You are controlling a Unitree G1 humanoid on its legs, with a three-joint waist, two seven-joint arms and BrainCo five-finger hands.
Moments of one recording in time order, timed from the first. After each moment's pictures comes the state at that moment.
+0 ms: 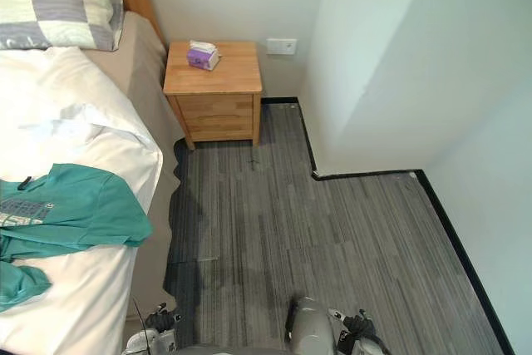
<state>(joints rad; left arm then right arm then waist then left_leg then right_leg) 0.06 0.05 0.20 1.01 -0.09 -0.03 0.10 0.05 -0.04 -0.40 1.02 0.05 0.00 -0.11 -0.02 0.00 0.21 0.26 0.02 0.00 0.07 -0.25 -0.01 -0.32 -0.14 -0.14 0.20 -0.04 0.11</state>
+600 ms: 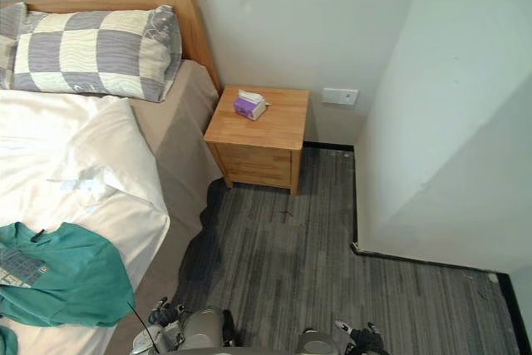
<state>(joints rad) 0.07 -0.03 0.31 0.98 -0.13 -0.08 0.11 0.10 -0.06 -0.39 1.01 0.07 0.01 -0.11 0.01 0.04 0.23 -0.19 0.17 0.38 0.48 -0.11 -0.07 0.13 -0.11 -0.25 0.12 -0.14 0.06</state>
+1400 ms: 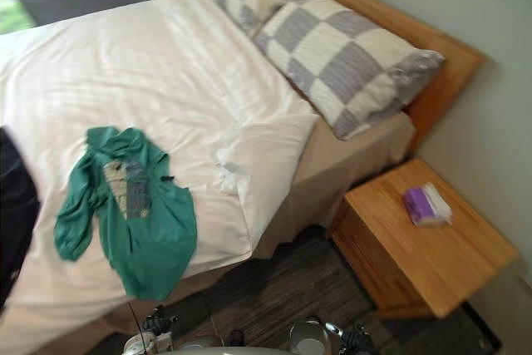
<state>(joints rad) 0.08 0.06 0.29 1.03 -0.10 -0.06 0.10 0.10 -0.01 -0.42 1.04 0.04 0.01 -0.08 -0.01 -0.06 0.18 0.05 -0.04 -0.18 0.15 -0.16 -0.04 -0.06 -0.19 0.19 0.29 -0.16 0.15</state>
